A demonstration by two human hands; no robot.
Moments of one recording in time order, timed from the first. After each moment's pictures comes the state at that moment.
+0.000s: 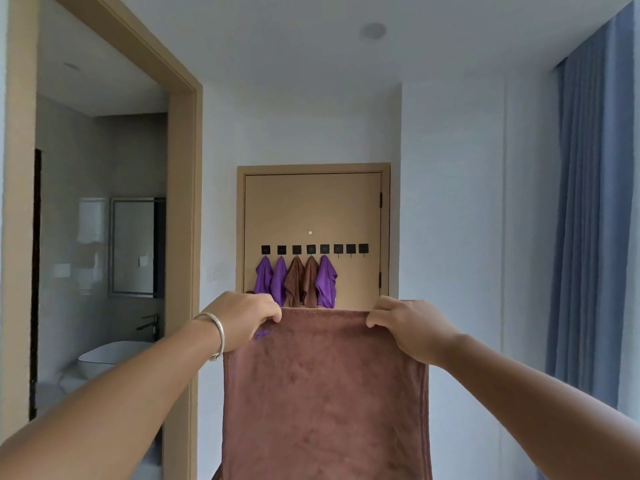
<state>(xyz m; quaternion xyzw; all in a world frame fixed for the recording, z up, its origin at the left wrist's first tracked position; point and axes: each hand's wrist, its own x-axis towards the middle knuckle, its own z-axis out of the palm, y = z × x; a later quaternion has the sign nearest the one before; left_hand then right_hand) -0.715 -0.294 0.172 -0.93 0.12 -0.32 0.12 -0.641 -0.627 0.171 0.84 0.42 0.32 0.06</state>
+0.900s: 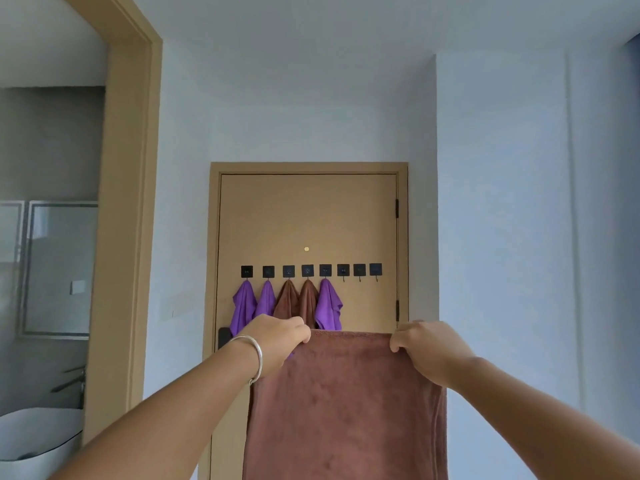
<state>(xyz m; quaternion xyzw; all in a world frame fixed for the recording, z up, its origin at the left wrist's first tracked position) -0.314 -0.130 0.178 -0.93 0.16 -0.27 0.17 -0.265 -0.434 0.173 0.89 0.31 0.32 0.07</state>
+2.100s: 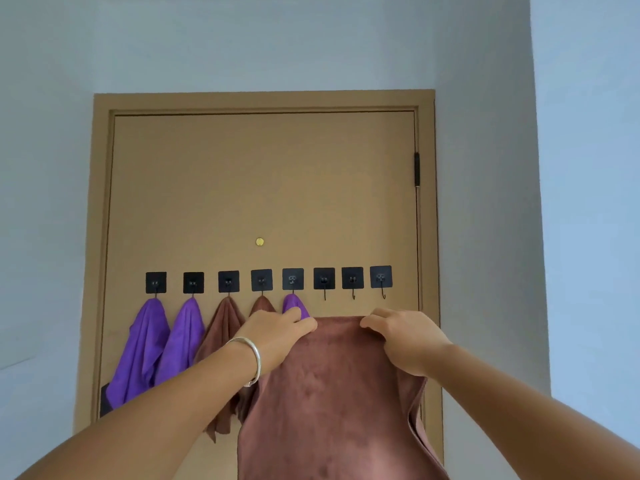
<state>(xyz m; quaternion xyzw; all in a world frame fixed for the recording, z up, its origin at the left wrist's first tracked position) 0.292 -0.116 0.171 -0.93 0.14 -0.29 0.20 0.346 -0.380 0.168 0.88 0.34 0.32 0.01</state>
